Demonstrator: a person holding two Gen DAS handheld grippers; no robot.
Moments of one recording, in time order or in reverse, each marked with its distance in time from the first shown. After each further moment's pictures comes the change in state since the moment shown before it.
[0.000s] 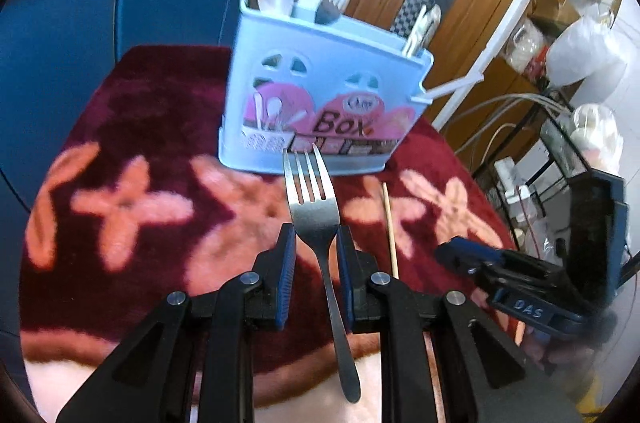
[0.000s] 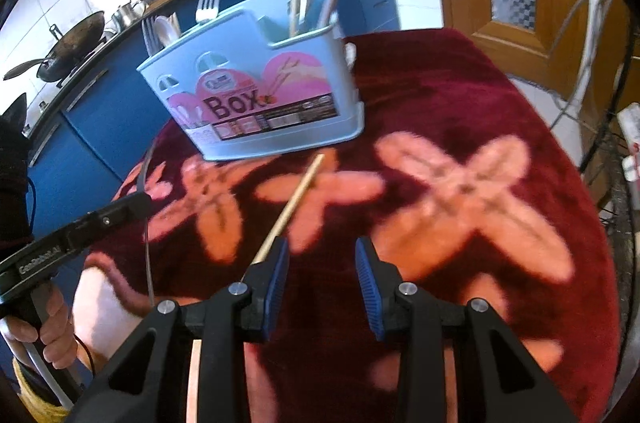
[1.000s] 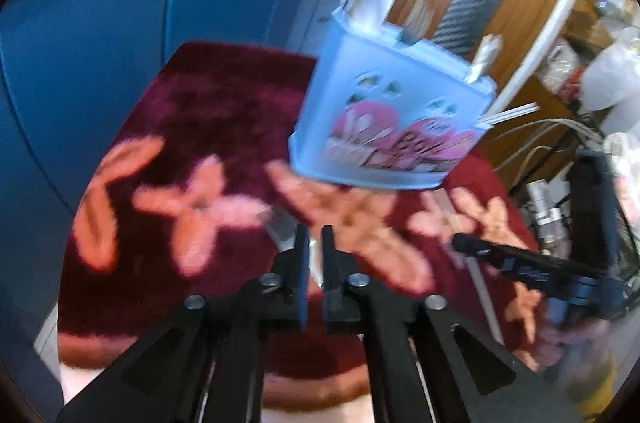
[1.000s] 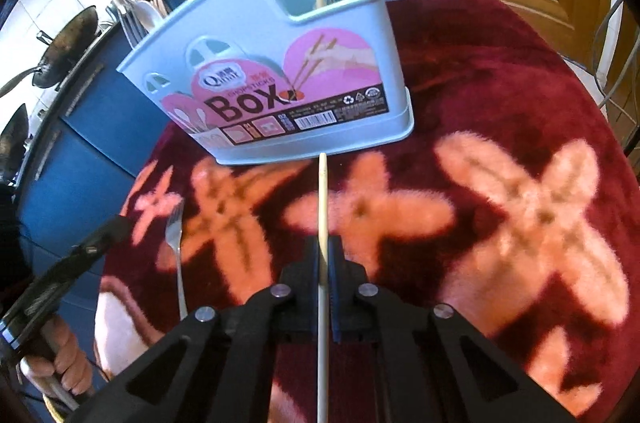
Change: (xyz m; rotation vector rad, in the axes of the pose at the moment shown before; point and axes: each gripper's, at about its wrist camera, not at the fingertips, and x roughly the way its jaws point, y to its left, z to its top) left arm -0.002 0.046 0.004 -0.091 0.017 0.128; right arm 0.034 0.007 0.029 0.053 0.100 0.070
